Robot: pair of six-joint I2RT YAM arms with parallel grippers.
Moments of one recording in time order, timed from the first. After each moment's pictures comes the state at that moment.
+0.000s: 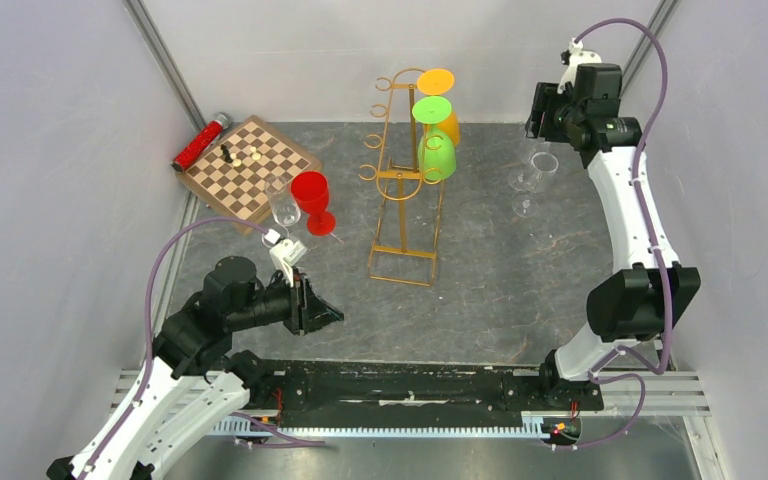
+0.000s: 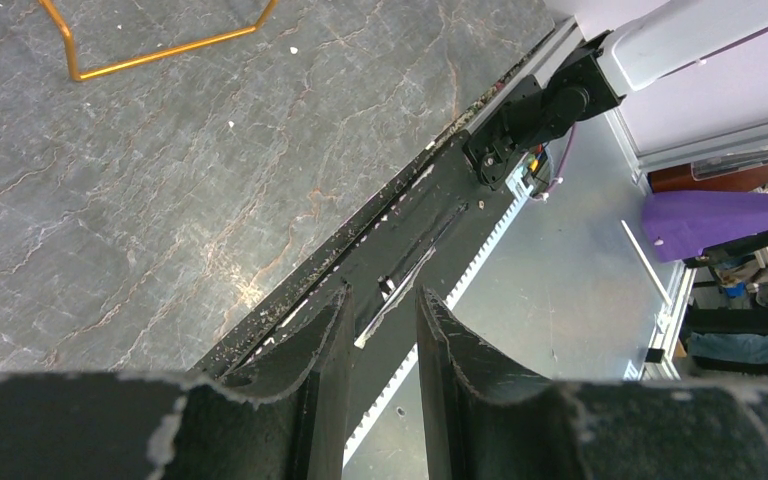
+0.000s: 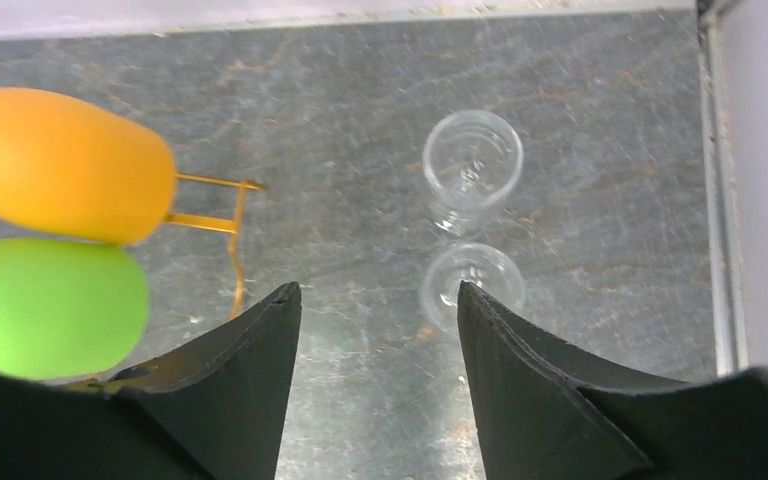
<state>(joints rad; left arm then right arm) -0.61 0.49 0.76 -0.75 0.47 -0.48 0.01 1.65 1.76 -0.67 -0.02 0.09</state>
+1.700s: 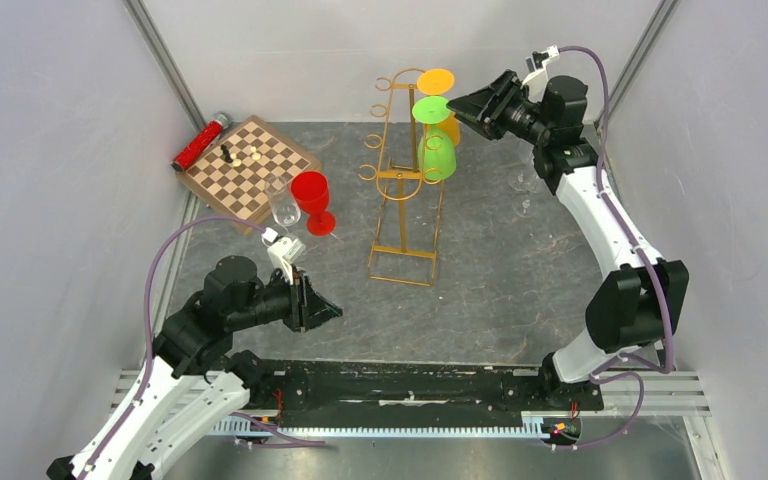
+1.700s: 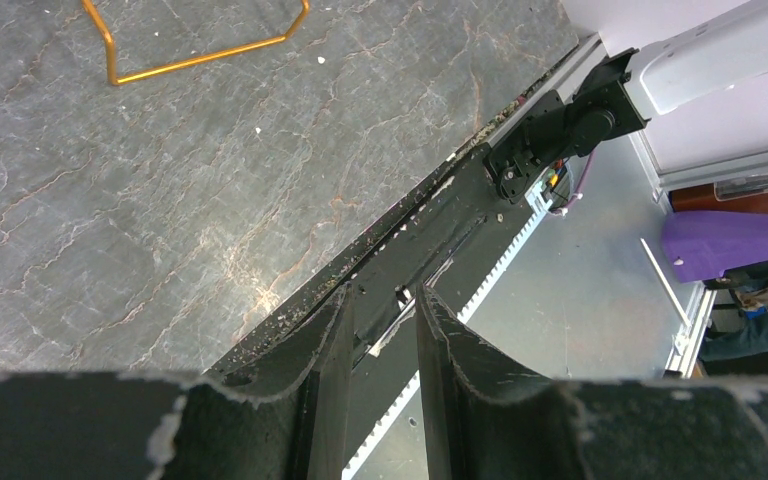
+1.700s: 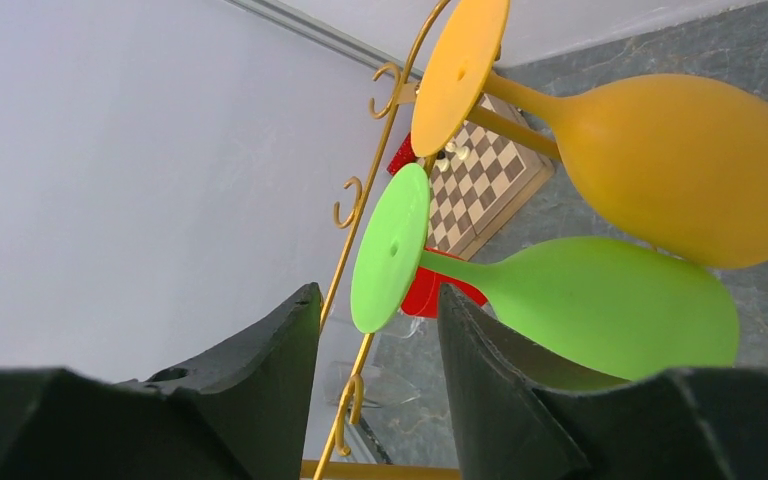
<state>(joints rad) -0.61 0.50 0.76 -0.75 0.42 -0.48 0.15 1.59 1.48 0.03 -0.61 0.97</state>
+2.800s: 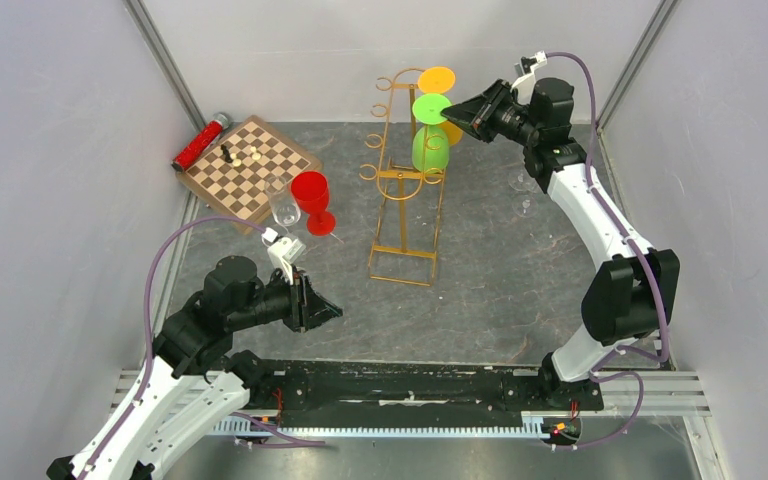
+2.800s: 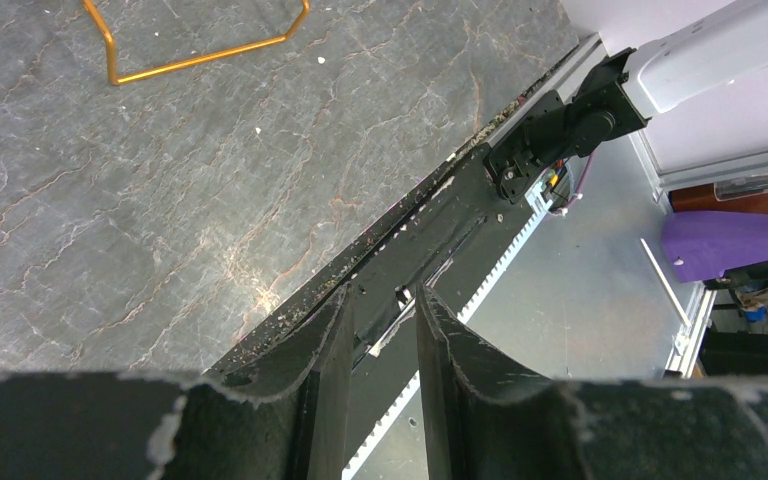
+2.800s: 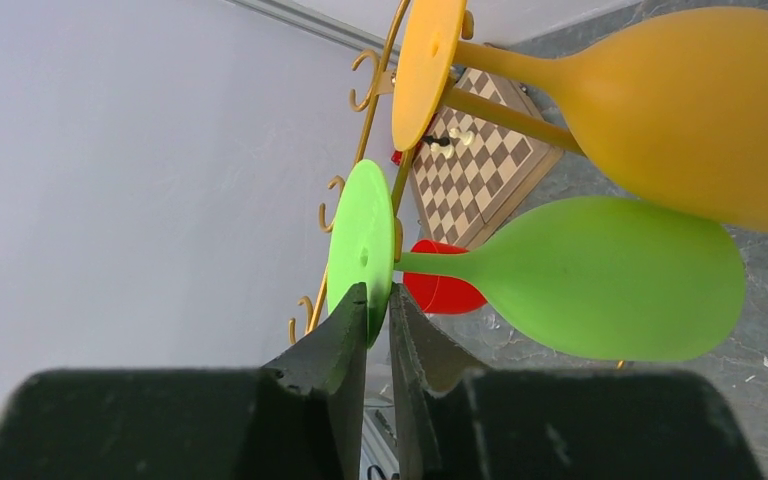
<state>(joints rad) -0.61 0.50 0.76 -0.75 0.42 -0.48 0.18 1.64 1.49 0.04 -0.59 1.02</state>
